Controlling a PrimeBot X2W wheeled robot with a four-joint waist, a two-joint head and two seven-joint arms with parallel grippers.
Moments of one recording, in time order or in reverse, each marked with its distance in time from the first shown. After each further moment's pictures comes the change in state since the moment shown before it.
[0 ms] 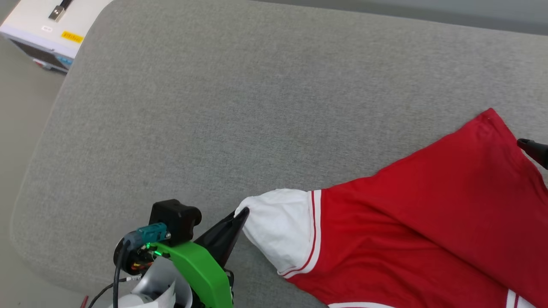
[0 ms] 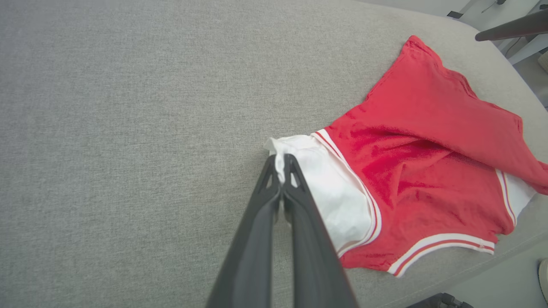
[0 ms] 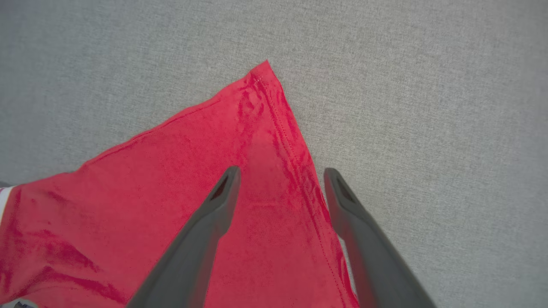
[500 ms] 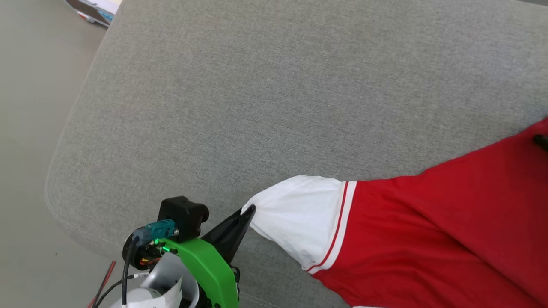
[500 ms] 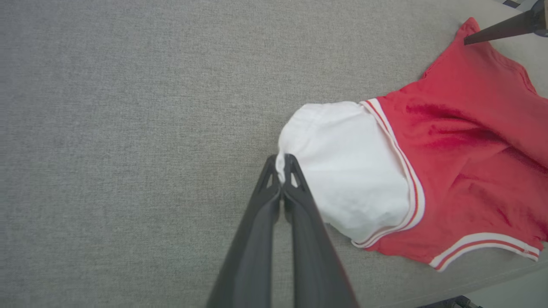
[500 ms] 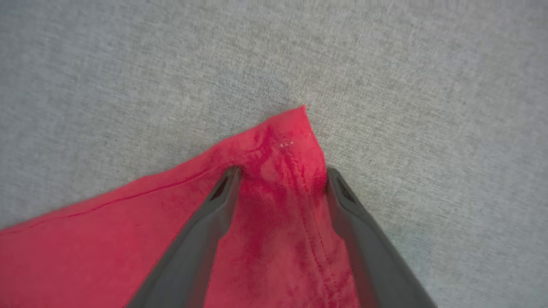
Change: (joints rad) left arm -0.030 -0.033 -0.020 0.058 0.000 -0.036 -0.026; right arm -0.107 -0.087 0.109 0.274 -0.069 0.000 -0.107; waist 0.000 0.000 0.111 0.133
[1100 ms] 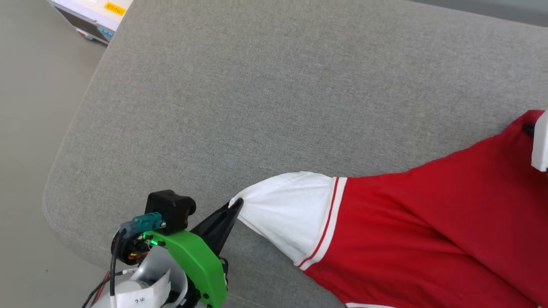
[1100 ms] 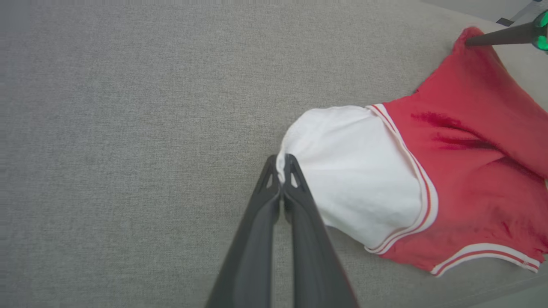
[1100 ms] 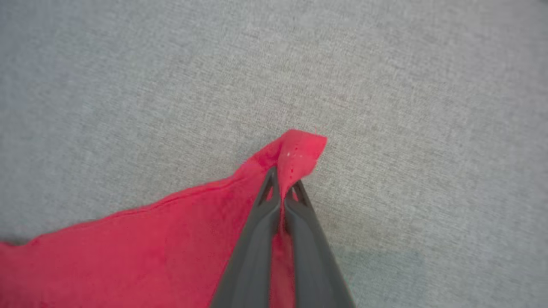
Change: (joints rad) left arm -0.006 0.009 0.031 0.036 -0.020 0.000 -0.013; right arm -0.005 0.014 0.050 0.076 0.071 0.000 -0.244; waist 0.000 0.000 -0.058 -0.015
